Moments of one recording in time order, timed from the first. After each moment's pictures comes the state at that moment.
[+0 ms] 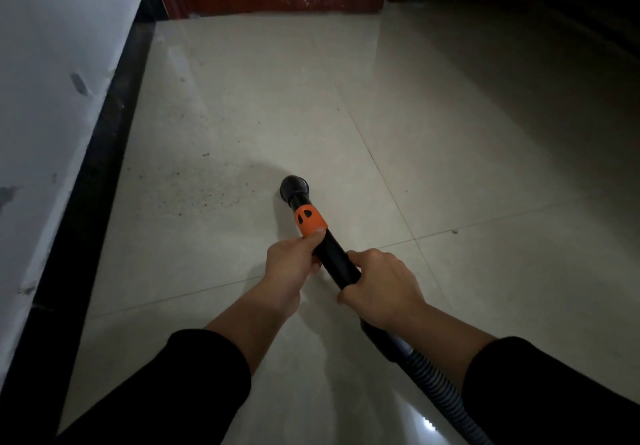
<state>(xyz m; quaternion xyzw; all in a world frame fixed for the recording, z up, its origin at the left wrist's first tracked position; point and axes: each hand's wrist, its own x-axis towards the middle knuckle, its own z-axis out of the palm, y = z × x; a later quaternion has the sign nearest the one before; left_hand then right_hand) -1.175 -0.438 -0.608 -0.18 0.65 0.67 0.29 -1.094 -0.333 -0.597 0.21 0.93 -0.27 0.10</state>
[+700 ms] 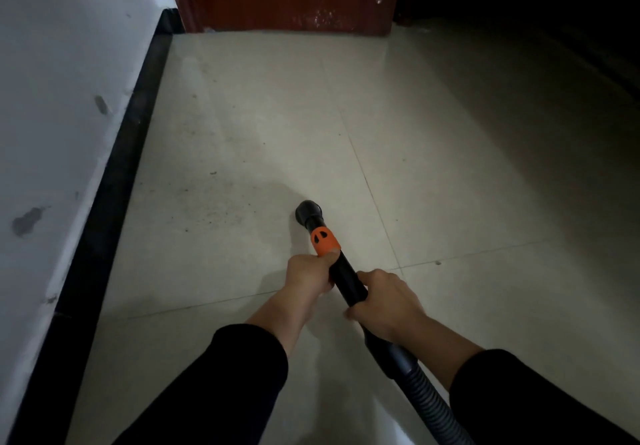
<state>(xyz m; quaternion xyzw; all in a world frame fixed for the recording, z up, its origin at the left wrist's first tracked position) -1.182 -0.391 -0.577 -0.23 0.69 0.61 0.33 -1.097 -0.296 -0.559 0.22 0.92 -0.28 0.18</state>
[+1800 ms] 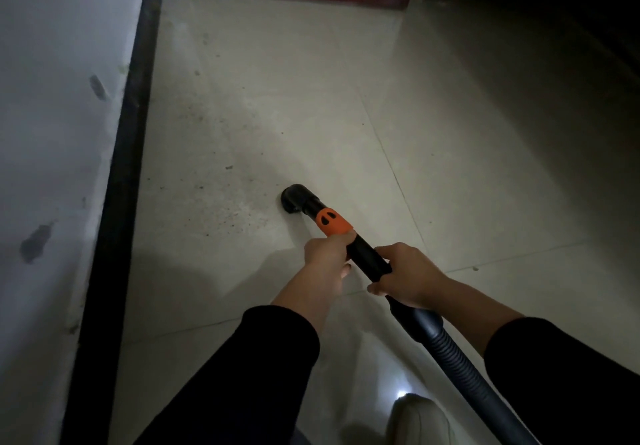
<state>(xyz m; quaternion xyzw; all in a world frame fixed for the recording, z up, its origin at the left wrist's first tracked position) -1.265 -0.420 -0.581 -0.30 0.57 0.66 0.39 -1.190 -0.315 -0.542 0.23 0.90 -0.28 0.24</state>
